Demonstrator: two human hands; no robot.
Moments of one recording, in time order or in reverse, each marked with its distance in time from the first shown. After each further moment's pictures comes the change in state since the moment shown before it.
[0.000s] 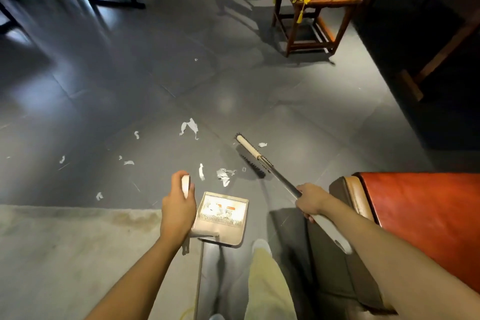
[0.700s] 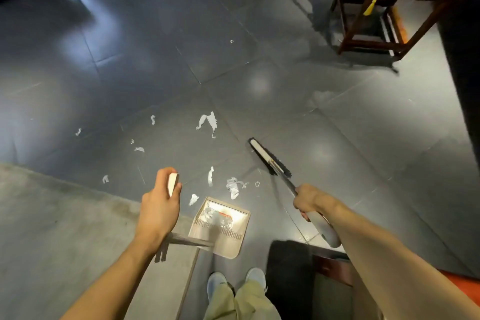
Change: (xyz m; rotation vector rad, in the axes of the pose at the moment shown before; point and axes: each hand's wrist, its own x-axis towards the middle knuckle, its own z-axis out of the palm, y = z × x) left_hand 0.171 0.024 0.032 0.133 0.105 -0.159; right_hand 0.223 -0.081 -0.107 -0.147 -0.182 0.046
